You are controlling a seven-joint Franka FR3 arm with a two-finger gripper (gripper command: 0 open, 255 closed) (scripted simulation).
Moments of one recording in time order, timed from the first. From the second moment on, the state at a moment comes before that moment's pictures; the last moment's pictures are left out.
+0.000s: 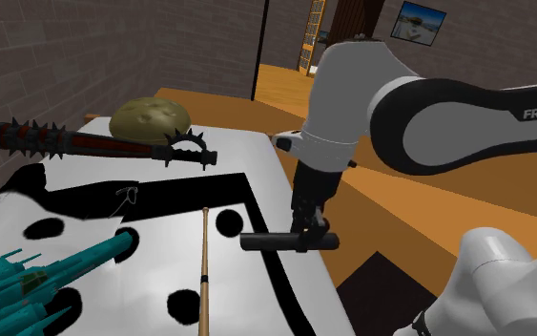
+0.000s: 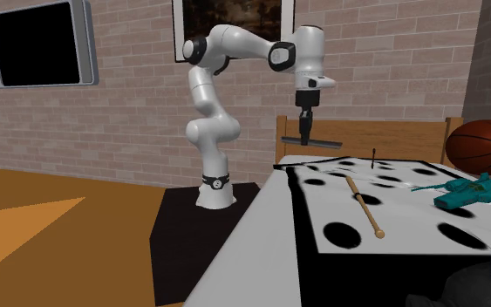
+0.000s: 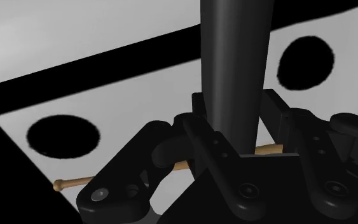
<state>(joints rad) 0.49 -0.45 0.19 -2.38 0.16 1.90 -0.38</state>
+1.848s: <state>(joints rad) 0.80 0.46 0.49 -1.36 -0.13 1.78 0.29</state>
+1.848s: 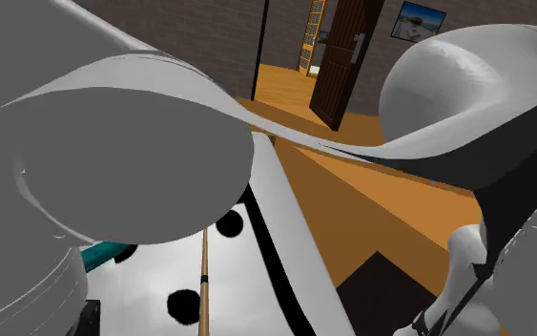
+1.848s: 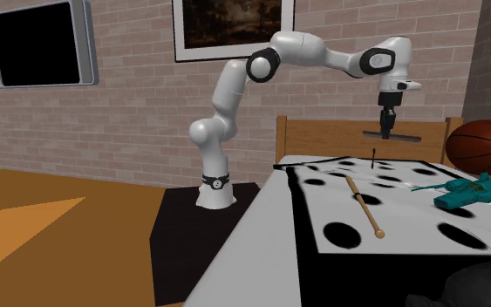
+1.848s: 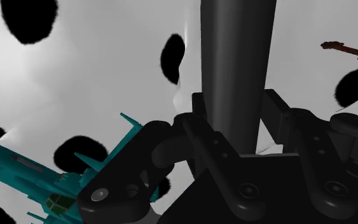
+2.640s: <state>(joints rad) 0.86 0.58 0.47 -1.28 -0.18 1.82 0.33</state>
